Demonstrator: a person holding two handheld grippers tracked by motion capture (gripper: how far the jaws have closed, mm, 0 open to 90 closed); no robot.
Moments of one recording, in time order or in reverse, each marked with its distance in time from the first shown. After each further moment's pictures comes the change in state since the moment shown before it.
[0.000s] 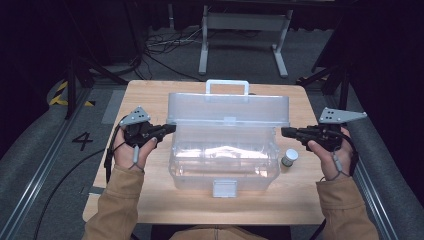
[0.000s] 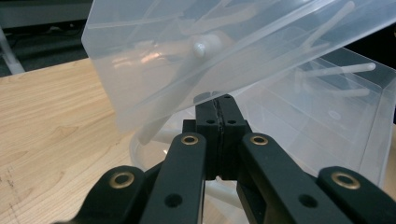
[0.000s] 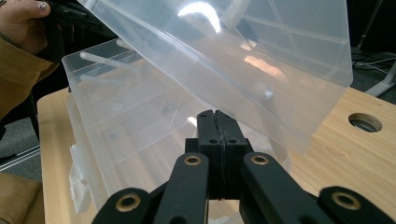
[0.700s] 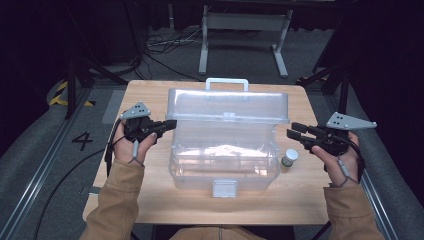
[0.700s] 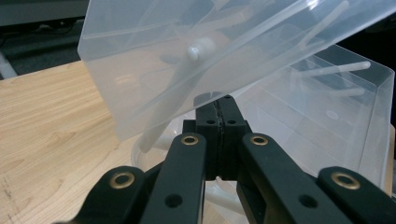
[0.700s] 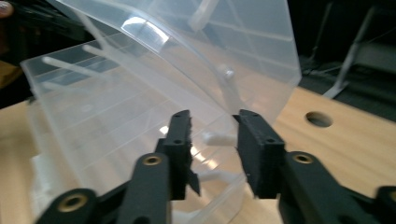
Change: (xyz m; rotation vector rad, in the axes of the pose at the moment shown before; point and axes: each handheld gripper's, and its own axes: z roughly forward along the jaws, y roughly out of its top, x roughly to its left) left arm 0.008 0.009 0.003 0.008 -0.028 0.010; right arm 0.004 -0.013 -0.012 -0.068 -0.161 -0.006
